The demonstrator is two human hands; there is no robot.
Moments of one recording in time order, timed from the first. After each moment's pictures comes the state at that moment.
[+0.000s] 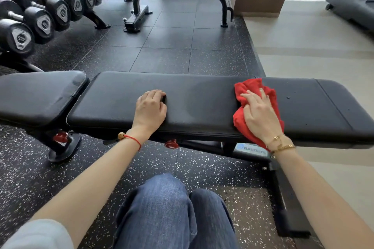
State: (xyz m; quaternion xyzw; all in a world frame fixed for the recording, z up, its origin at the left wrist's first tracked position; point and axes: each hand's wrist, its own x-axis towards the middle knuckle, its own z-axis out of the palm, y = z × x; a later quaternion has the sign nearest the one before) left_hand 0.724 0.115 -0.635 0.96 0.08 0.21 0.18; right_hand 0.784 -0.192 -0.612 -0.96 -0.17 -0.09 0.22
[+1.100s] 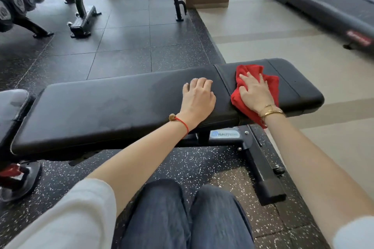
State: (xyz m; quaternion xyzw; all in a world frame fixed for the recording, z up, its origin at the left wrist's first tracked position) left_hand 0.783 -0.077 -0.616 0.97 -0.12 0.14 0.16; right_hand 0.811 -0.271 -0.607 -0.98 0.03 -0.02 0.19
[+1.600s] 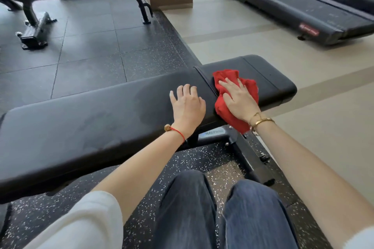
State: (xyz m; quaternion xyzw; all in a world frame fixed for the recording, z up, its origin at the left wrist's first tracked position) left_hand 0.785 -0.084 -0.634 0.98 -0.10 0.11 0.16; right_hand 0.779 -0.260 -0.615 -0.98 0.00 -0.04 0.21
